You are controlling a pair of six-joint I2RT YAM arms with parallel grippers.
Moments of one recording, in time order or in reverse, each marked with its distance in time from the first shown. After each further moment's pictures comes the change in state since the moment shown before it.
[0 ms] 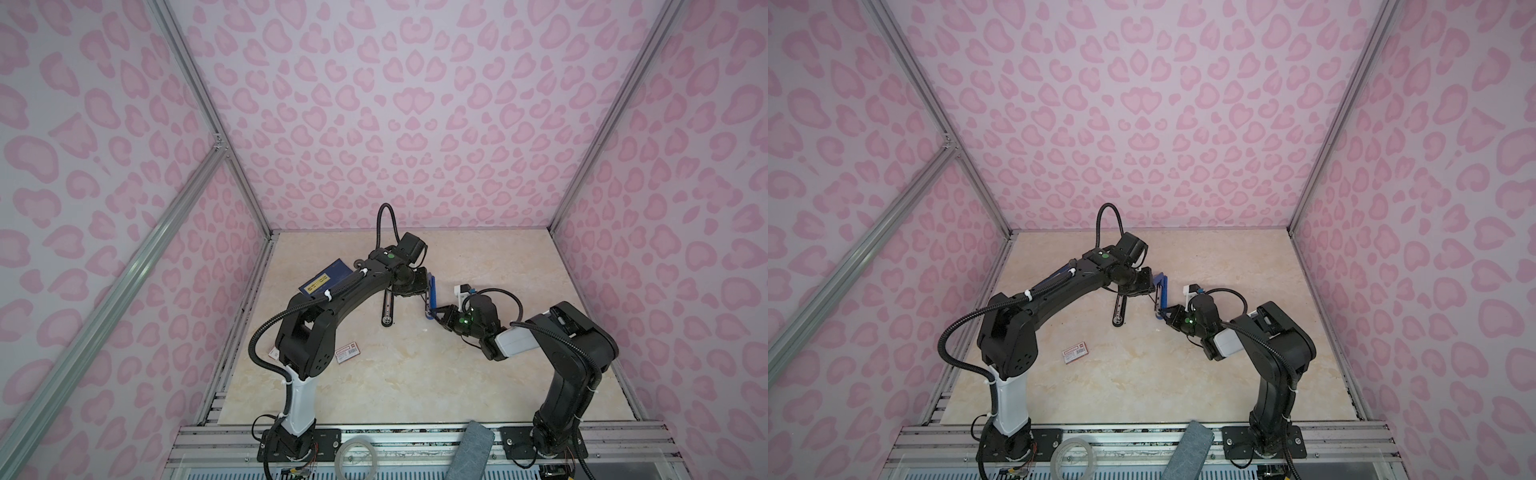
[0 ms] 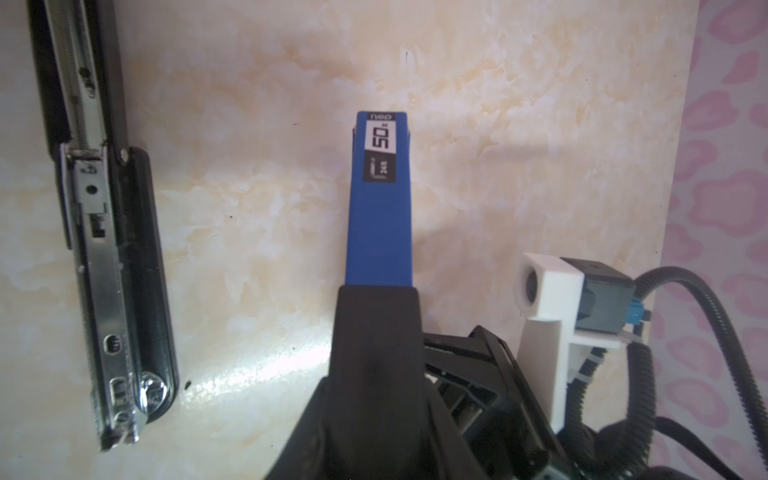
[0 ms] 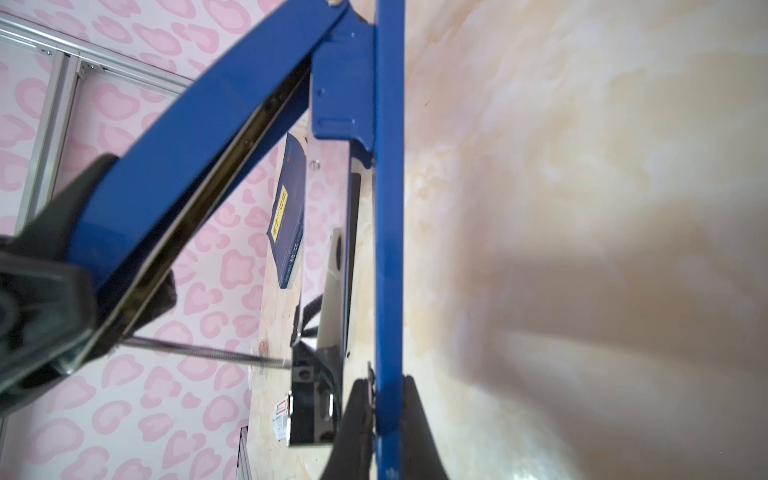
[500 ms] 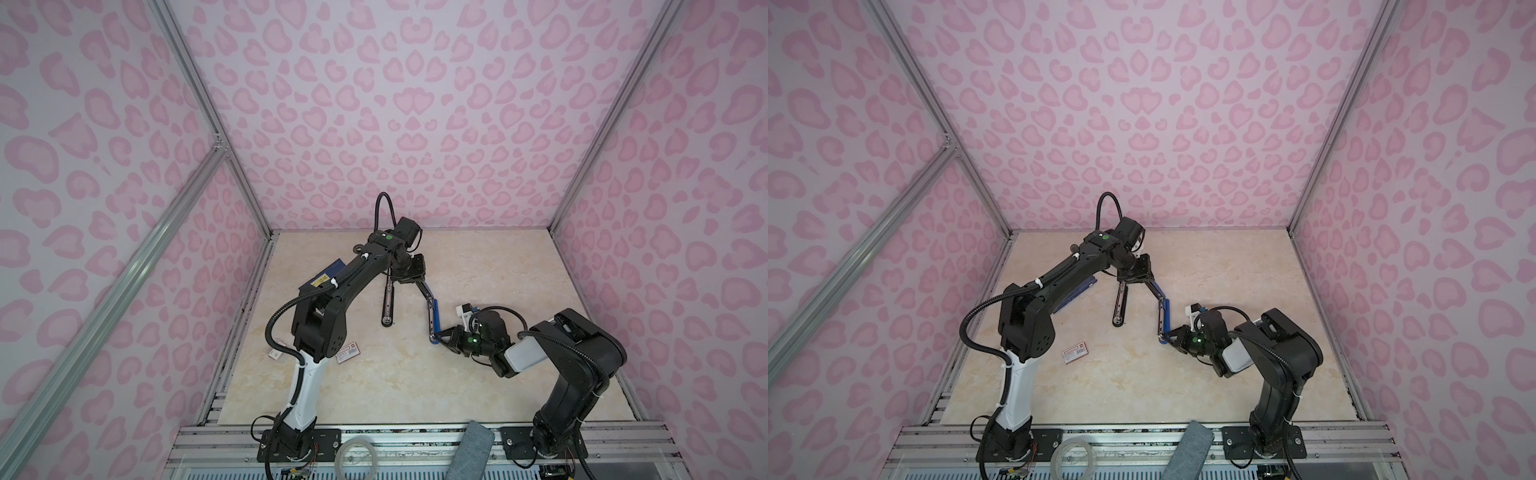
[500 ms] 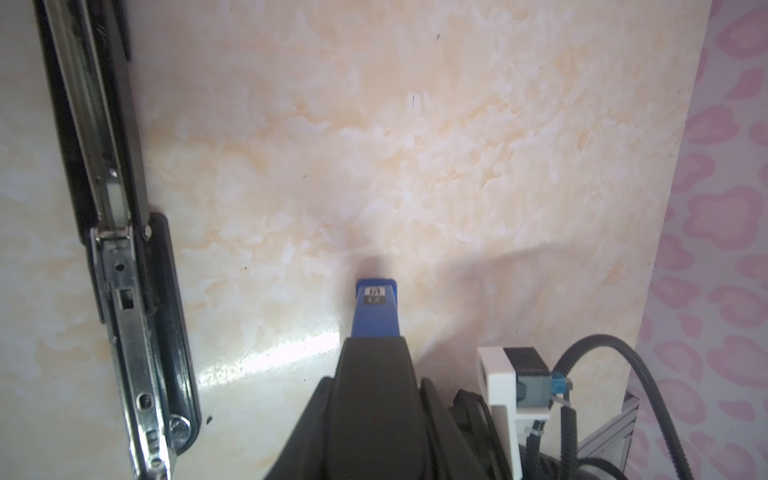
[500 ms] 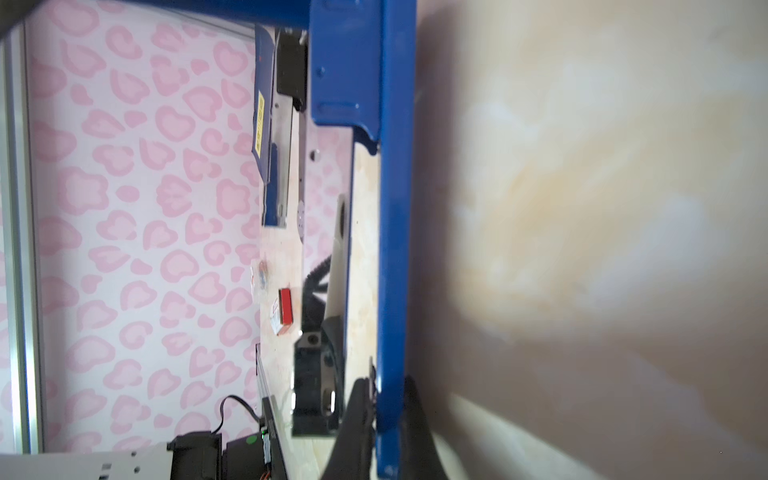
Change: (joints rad) left arm 0.083 0.199 0.314 -0.169 0.053 0.074; right arm -0.012 -0.064 -0.164 -0.016 -0.186 -0.013
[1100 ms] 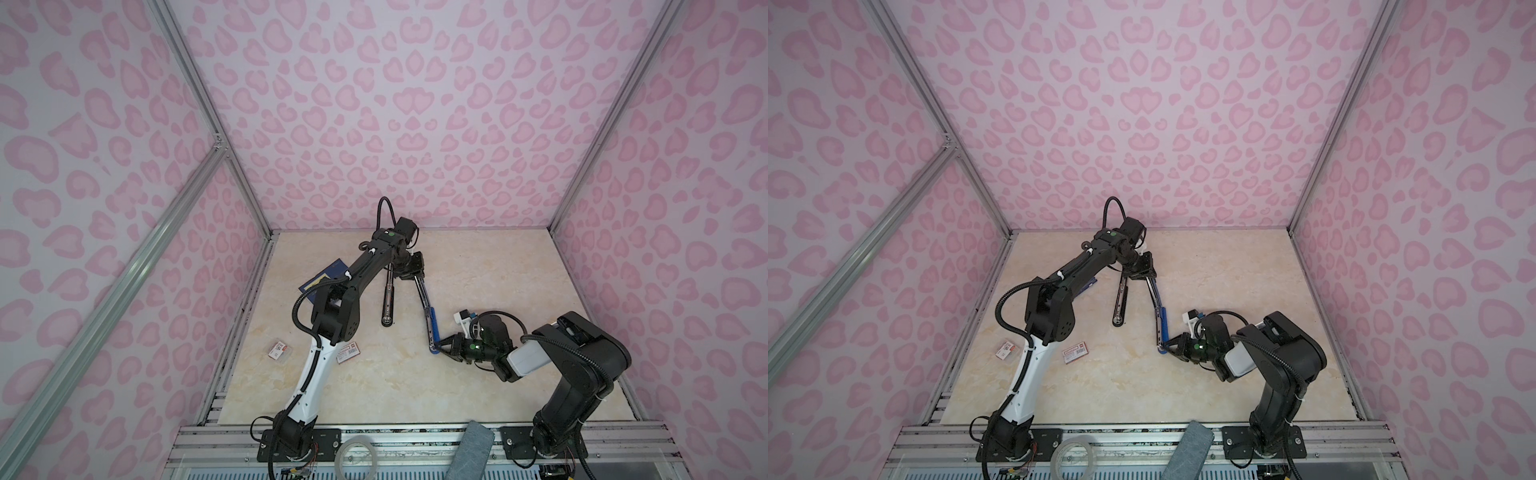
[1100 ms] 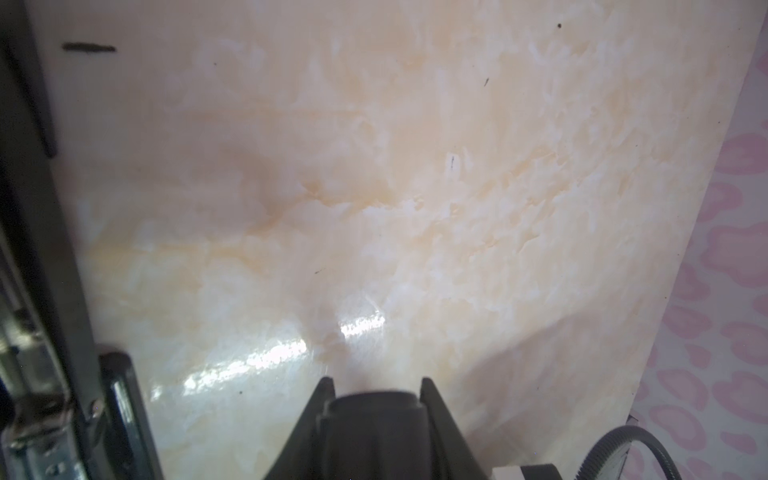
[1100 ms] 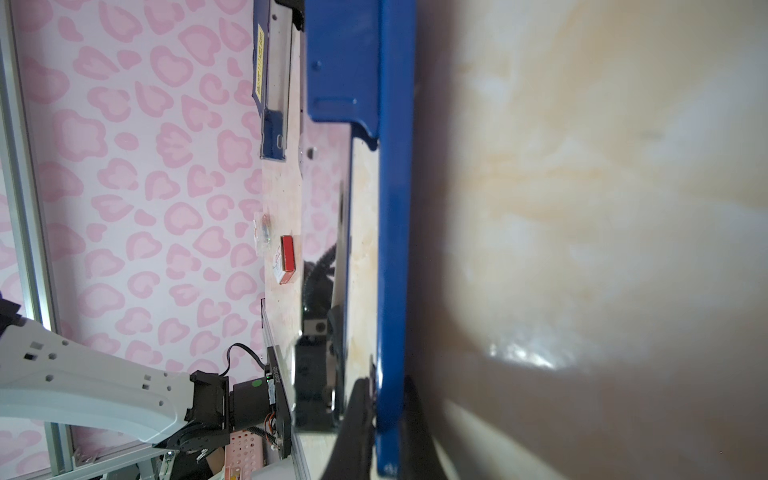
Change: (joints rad) left arm 0.062 0.293 0.276 -0.042 0.095 0.039; right arm 0.002 -0.016 -0.043 -0.011 -0.082 -0.039
